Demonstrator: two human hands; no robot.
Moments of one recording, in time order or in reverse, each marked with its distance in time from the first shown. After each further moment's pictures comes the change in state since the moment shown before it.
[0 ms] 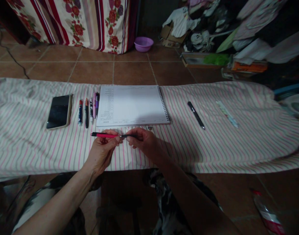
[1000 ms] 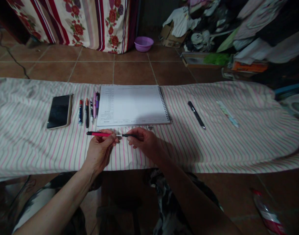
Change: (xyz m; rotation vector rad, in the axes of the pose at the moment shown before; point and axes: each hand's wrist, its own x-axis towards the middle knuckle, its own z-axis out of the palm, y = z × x) left_hand 0.003 0.002 -0.001 0.049 0.112 0.043; right_hand 0.000 0.005 -0.001 -0.073 0.025 -0.027
